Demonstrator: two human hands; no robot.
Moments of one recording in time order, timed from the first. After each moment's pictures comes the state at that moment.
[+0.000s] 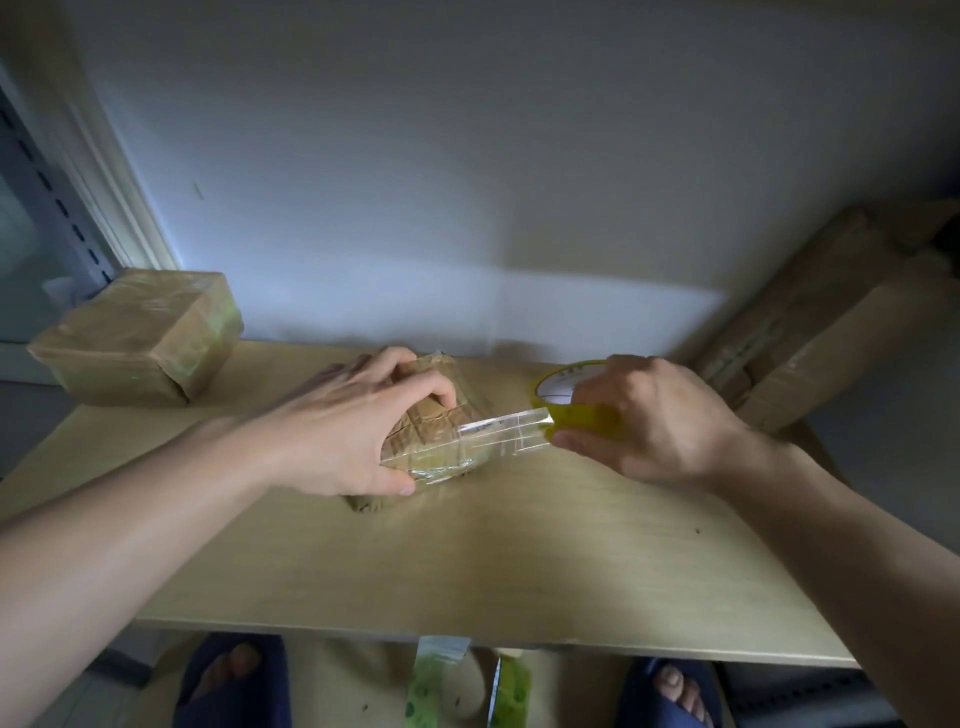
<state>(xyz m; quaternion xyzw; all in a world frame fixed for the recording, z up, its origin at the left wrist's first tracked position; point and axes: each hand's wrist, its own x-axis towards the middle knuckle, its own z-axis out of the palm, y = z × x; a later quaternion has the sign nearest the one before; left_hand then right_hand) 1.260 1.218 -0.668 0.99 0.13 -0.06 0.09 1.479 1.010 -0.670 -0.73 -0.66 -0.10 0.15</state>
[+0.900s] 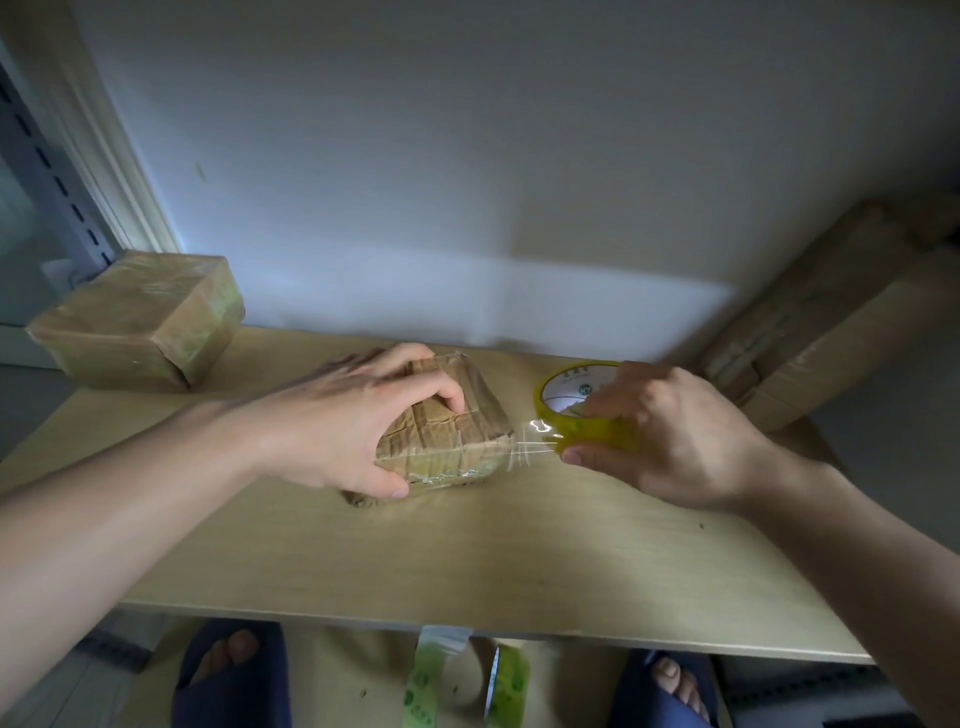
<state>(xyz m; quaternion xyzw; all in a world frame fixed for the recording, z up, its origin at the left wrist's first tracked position) 1.254 1.221 -0.667 0.99 0.08 -0.07 0.10 1.467 0.997 -0.666 -0.77 -0.62 -0.01 0.12</state>
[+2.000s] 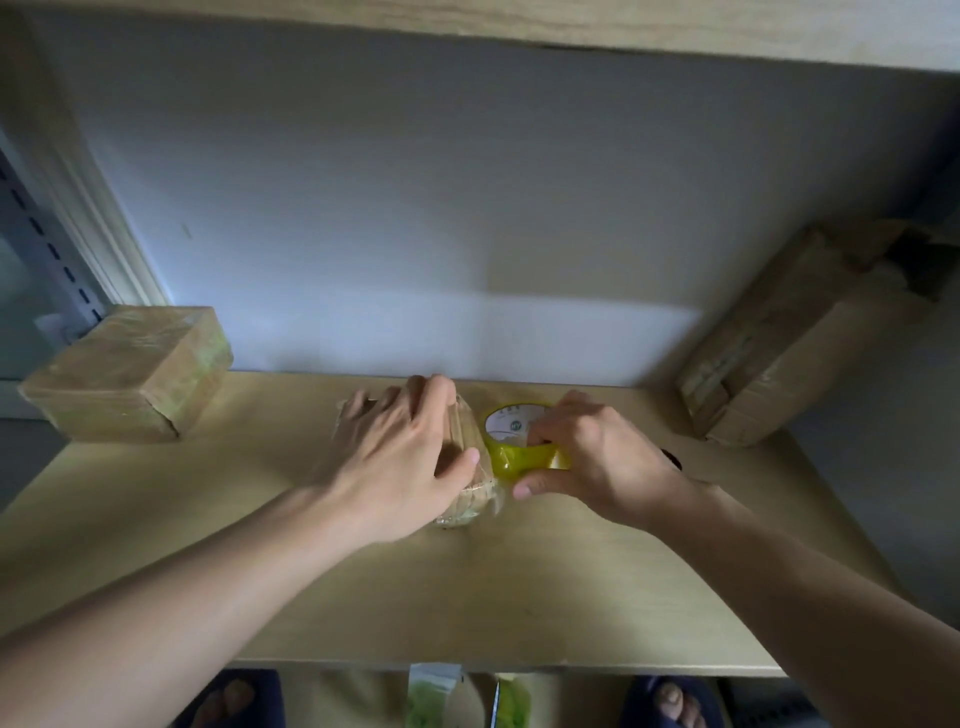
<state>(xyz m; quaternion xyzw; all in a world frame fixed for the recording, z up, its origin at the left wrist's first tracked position) 1.296 1.181 -0.701 0.97 0.23 0.11 0.05 1.483 1.025 -0.712 -0.74 -0.64 0.02 0.20</state>
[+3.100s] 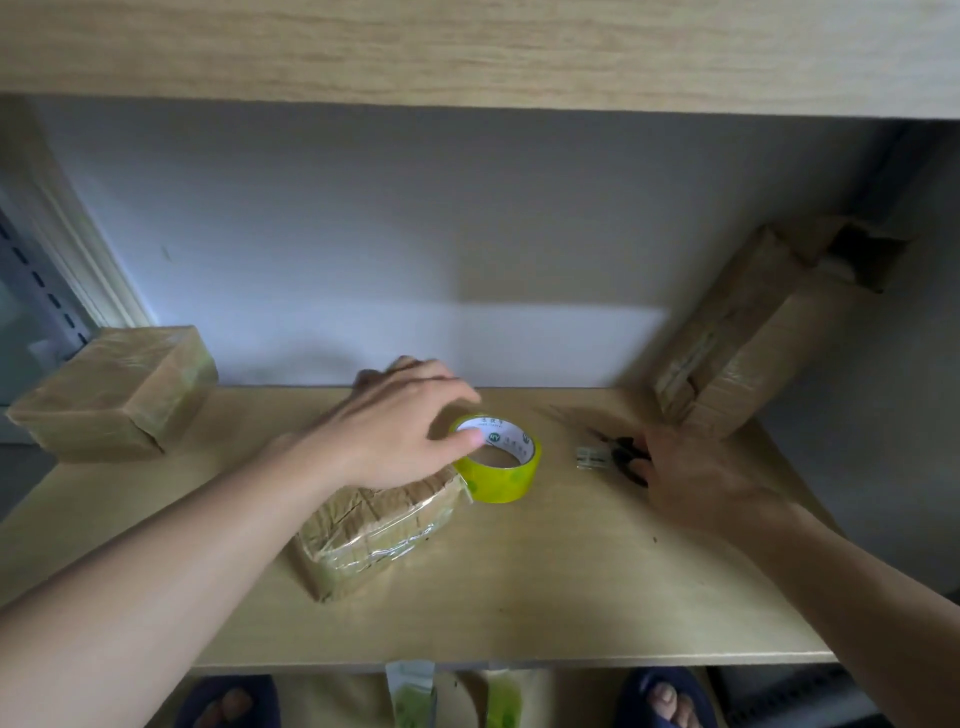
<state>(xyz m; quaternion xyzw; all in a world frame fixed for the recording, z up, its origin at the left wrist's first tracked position) 1.325 1.189 -0.660 0.98 0.13 0.03 0.11 1.529 0.954 -0.718 -0.93 -0.37 0.06 0.04</state>
